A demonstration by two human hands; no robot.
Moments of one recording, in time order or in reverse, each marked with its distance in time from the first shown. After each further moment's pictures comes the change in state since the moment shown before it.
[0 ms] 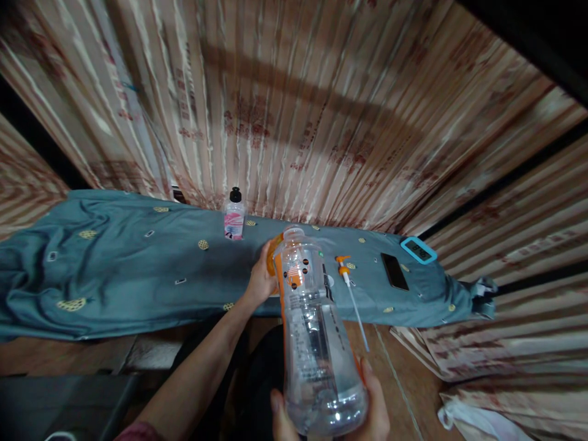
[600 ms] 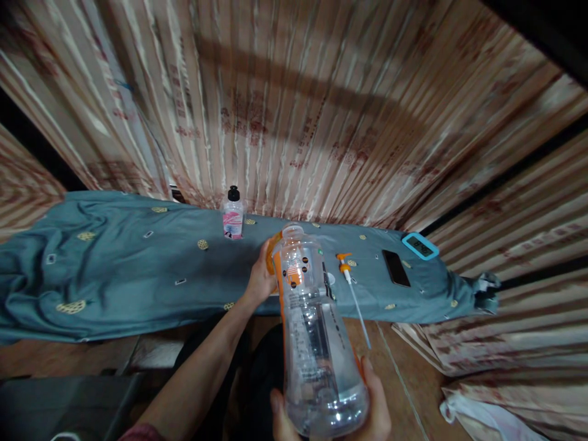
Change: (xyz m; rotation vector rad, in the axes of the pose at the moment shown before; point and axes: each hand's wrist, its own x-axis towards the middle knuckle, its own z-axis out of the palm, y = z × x) left_hand 0.001 -0.001 0.002 -0.046 0.010 0.023; right_hand 0.005 -0.015 0.006 0.000 0.039 -0.068
